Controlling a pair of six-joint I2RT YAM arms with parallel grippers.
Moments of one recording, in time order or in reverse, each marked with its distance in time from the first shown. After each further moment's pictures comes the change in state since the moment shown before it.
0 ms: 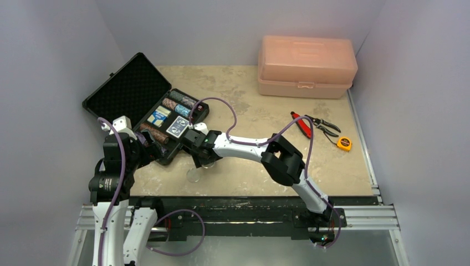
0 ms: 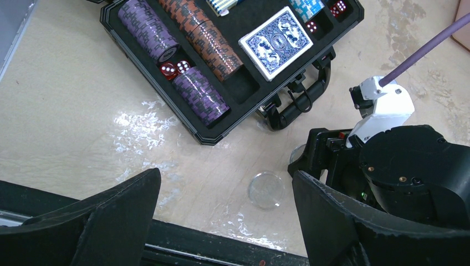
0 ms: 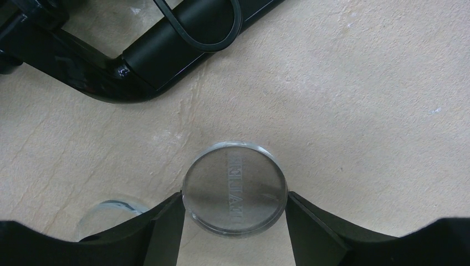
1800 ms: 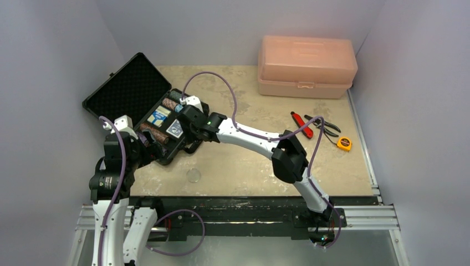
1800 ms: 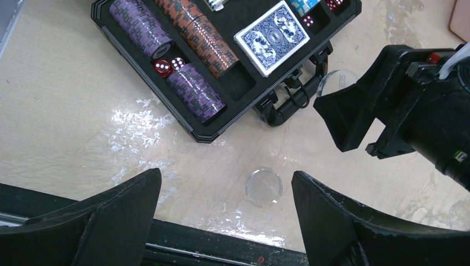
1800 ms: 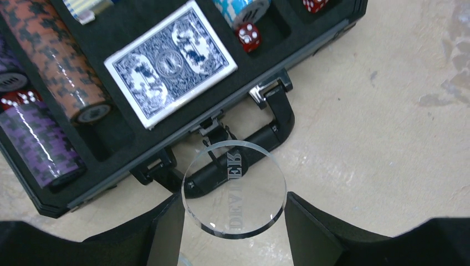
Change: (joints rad) left arm 0.000 0.014 0.000 0.000 0.019 0.006; right arm -0.048 -0.029 0.224 0.049 0.095 -0.168
